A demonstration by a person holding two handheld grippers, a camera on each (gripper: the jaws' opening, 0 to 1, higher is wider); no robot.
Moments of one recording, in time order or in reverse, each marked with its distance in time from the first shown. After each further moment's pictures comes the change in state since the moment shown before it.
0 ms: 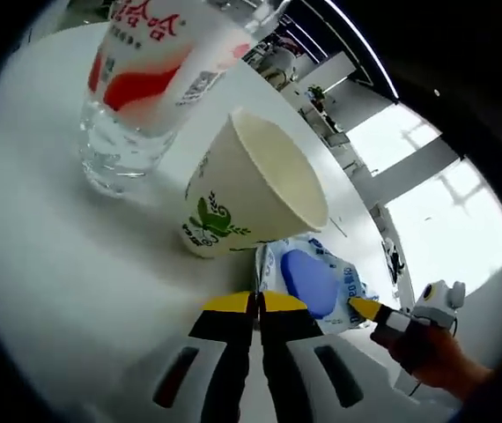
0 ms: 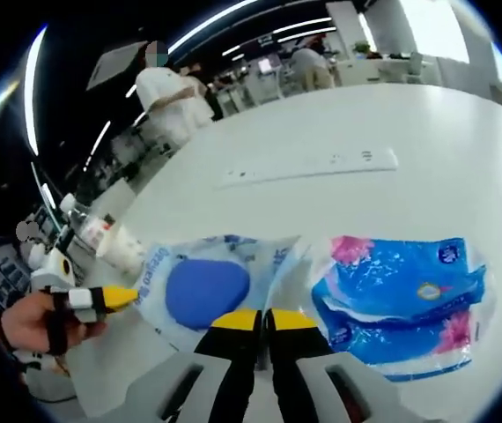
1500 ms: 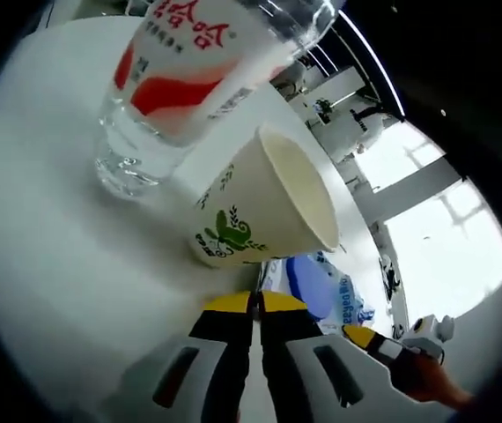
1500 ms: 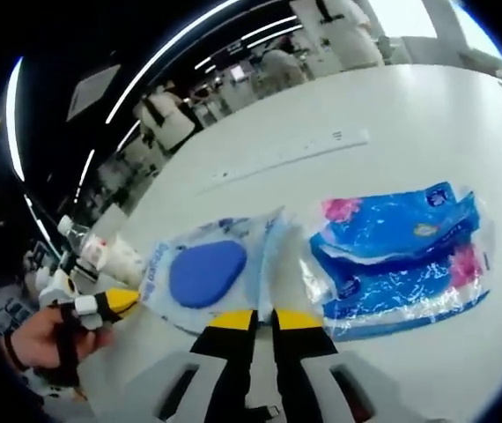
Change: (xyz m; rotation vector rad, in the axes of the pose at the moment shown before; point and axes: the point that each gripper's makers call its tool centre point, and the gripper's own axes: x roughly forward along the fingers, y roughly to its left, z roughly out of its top) left arm 0.000 0.005 0.005 -0.070 -0.035 0.003; right arm -0.006 -0.014 -0.017 0.163 -0.035 -0.023
